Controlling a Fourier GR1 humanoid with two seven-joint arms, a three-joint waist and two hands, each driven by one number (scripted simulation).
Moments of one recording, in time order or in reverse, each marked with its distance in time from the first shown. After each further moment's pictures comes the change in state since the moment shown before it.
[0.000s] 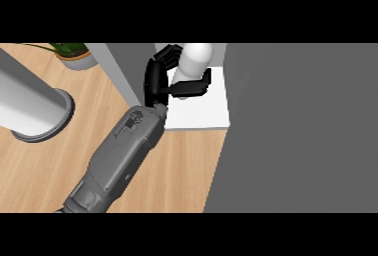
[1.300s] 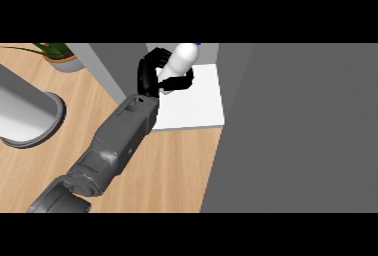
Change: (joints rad) left arm -0.256 0.020 0.122 0.640 -0.030 0.101 -0.217; right arm 0.023 -0.030 -0.007 -0.007 -0.043 0.014 -0.068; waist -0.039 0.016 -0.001
